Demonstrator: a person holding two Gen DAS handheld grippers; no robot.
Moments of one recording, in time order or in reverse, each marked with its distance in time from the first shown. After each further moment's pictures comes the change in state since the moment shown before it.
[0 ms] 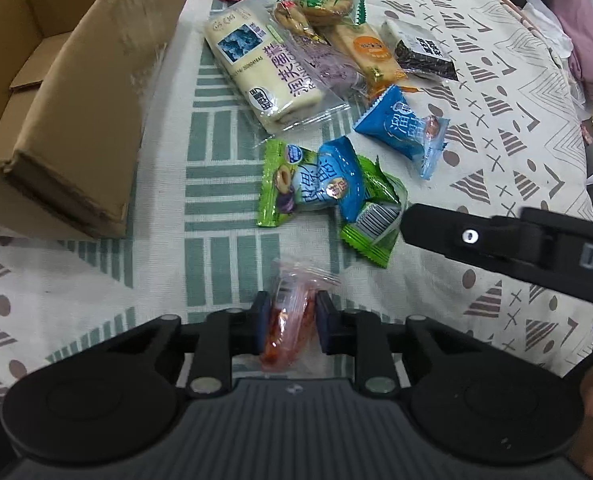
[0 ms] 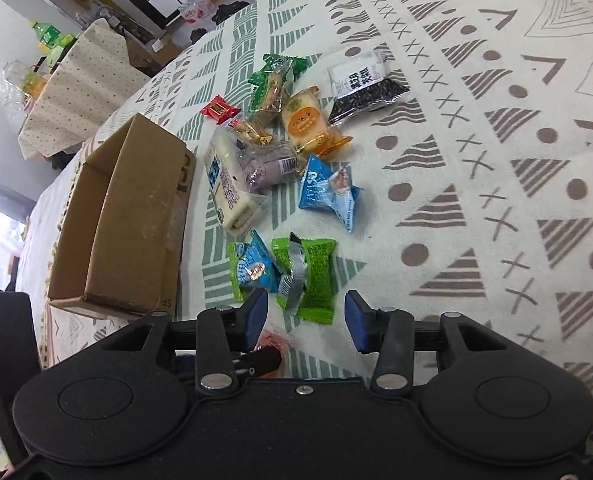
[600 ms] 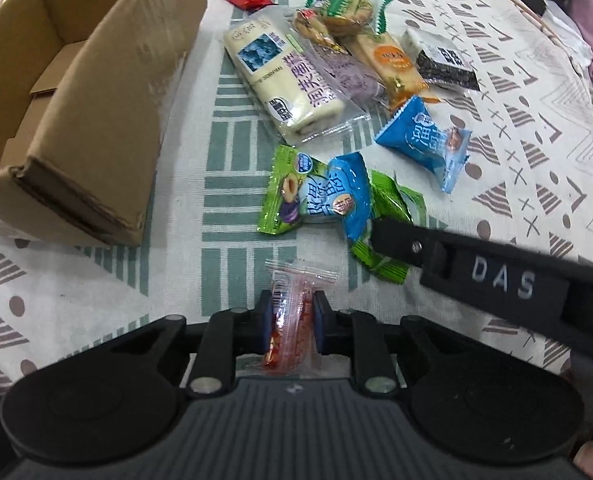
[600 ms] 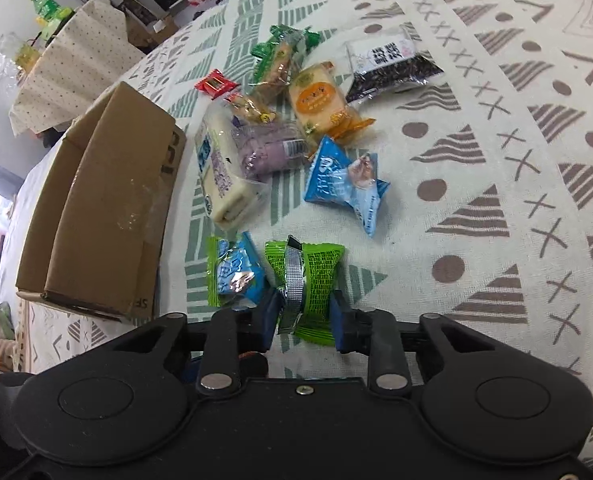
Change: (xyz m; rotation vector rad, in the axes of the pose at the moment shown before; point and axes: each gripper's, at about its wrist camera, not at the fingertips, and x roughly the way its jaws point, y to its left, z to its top) left arm 0.002 0.000 0.000 -0.029 -0.031 0.076; right arm 0.038 0.011 0.000 -0.072 0.019 -0.042
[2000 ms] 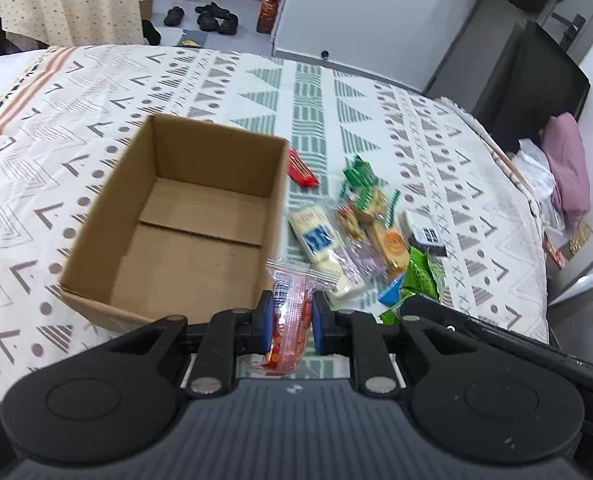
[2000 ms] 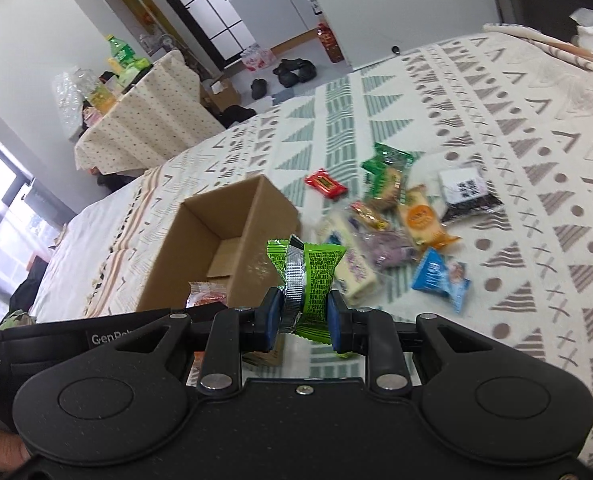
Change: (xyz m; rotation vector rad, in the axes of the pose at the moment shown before) left arm -0.143 0.072 0.034 -0.103 -0.301 -0.074; right arm -0.087 0.080 0.015 -0.084 -0.223 0.101
